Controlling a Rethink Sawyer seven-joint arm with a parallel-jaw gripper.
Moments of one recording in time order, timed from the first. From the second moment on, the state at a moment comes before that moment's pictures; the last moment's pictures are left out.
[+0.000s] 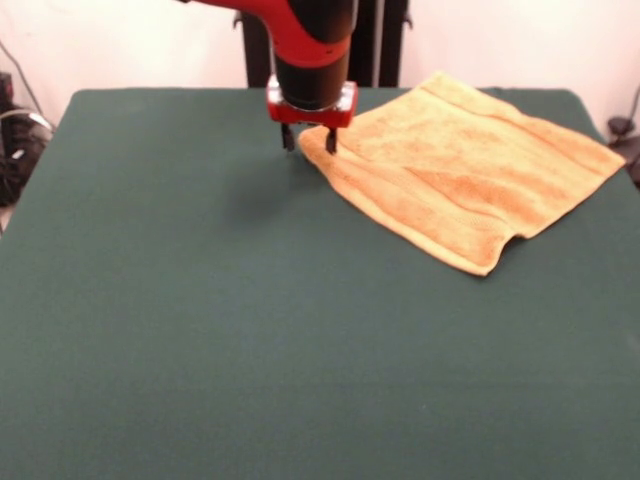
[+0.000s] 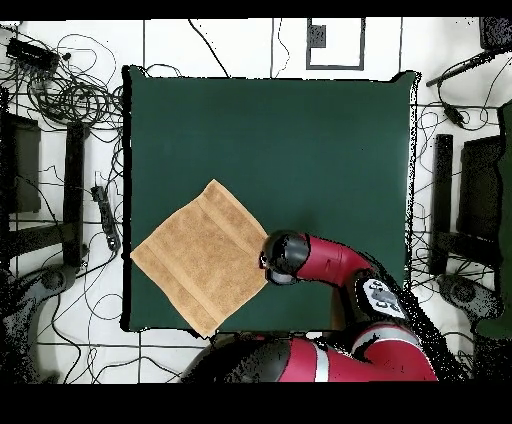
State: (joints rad) arm -0.28 -0.42 -0.06 1.78 -0.10 0.54 1.65
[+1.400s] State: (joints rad) arm -0.29 -0.38 -0.06 1.74 -0.09 0.57 1.65
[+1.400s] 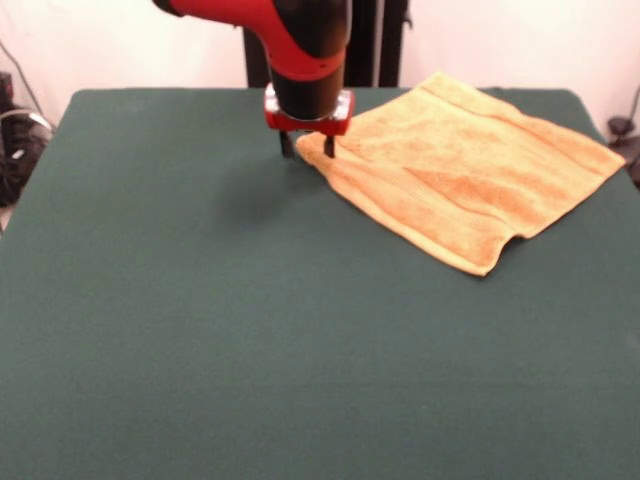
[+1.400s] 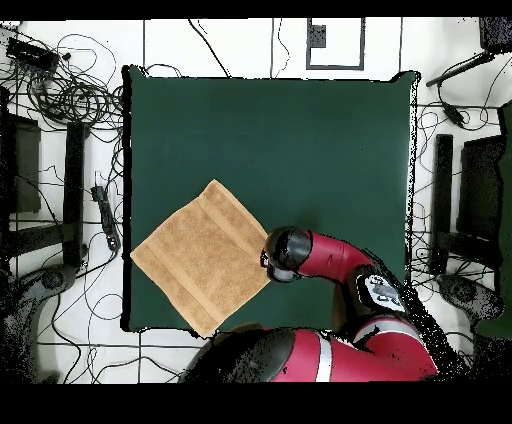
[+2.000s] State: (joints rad) arm -0.29 -0.38 -0.06 1.74 -0.09 0.57 1.65
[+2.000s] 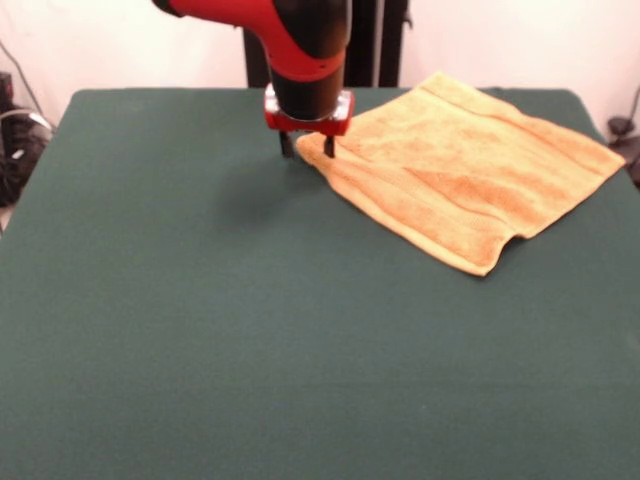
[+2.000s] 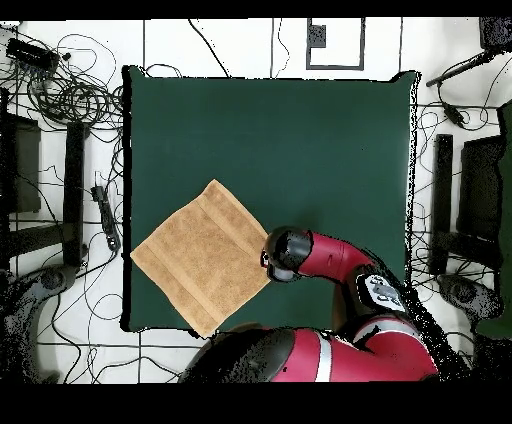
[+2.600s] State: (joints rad) arm -0.31 -0.38 -0.05 1.74 -0.09 0.58 1.65
